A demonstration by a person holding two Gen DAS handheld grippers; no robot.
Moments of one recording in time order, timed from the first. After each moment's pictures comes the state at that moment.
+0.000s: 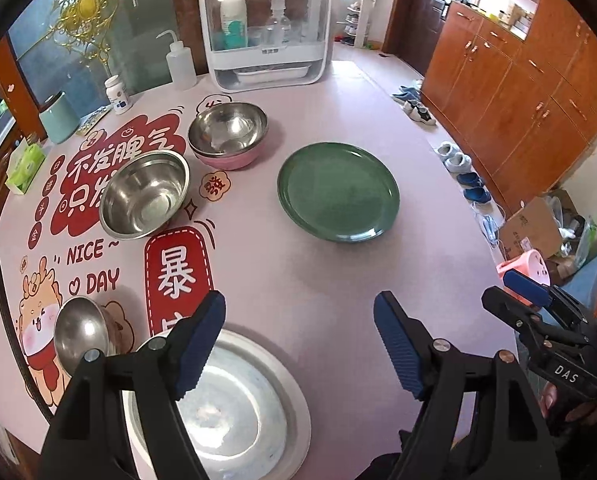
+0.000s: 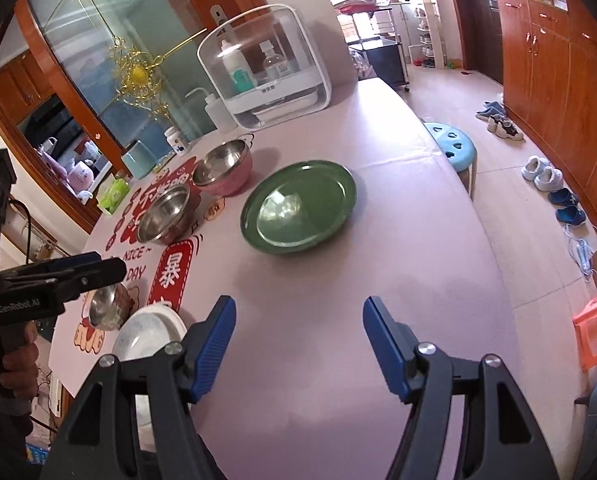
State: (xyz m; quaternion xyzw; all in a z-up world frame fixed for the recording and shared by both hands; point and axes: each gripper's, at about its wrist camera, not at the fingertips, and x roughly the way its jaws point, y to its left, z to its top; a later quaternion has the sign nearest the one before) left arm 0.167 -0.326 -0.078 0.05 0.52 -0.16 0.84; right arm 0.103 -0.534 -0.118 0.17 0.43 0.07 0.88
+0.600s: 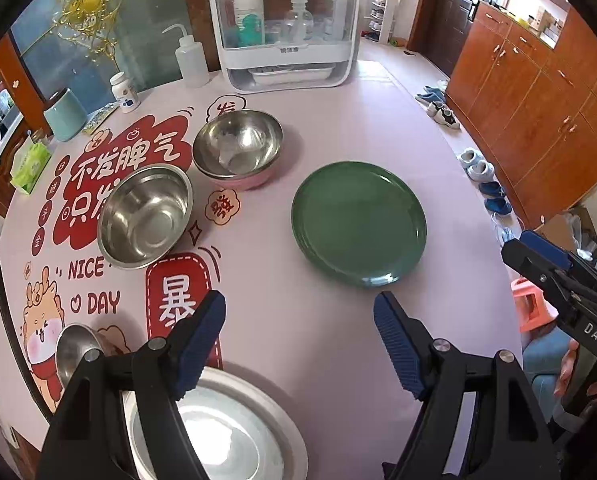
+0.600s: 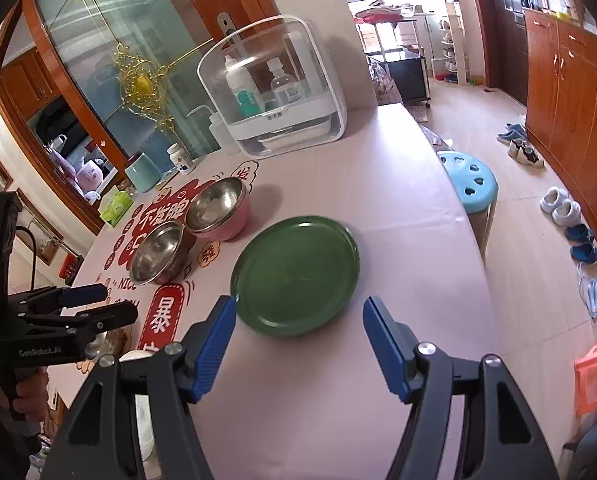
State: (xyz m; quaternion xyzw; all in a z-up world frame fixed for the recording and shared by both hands) left arm 0.225 -0.345 -0.087 0.05 0.54 -0.12 0.83; right arm 0.194 -0.559 -0.106 0.14 0.42 0.09 0.89
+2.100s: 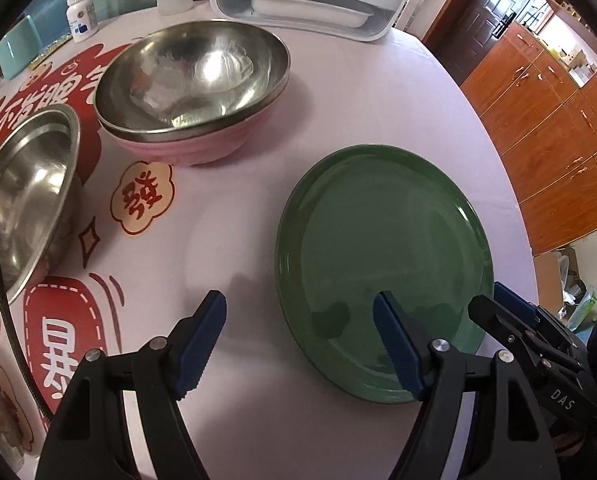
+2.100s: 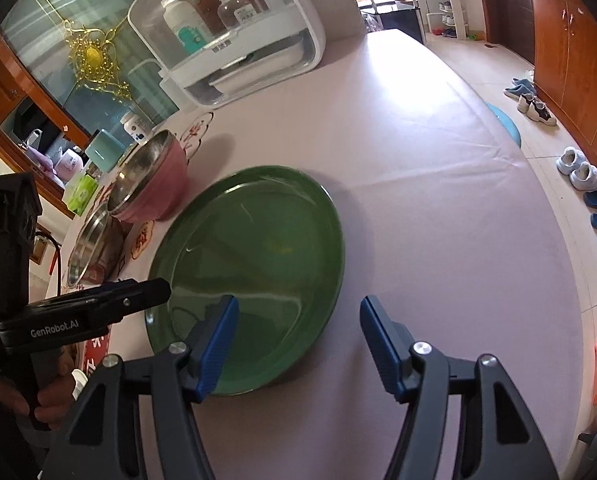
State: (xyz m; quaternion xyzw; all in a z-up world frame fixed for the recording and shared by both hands) left arm 0.335 -0.363 -0.238 -0.04 0.58 -0.13 0.80; right arm 0.277 -0.561 -0.234 0.17 0.49 0.09 0.85
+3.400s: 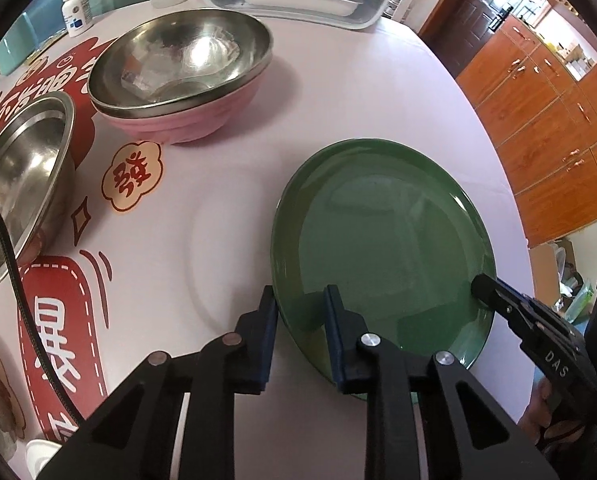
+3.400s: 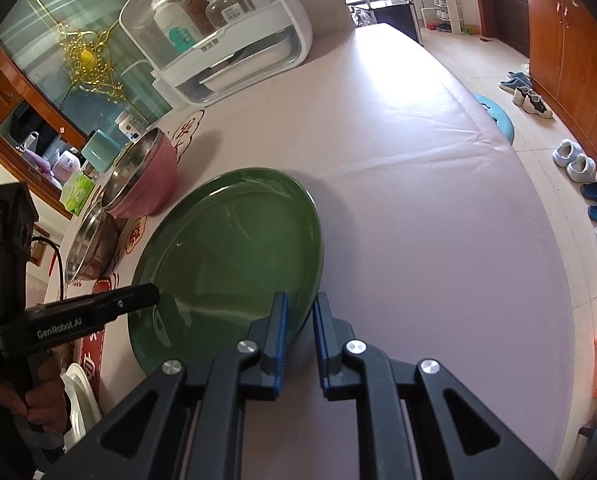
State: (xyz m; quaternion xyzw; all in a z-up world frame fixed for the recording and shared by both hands) left arm 0.320 -0.374 -0.238 -0.04 0.59 -0.14 0.79; right arm 0.266 -0.575 -0.233 0.18 0.49 0.09 0.85
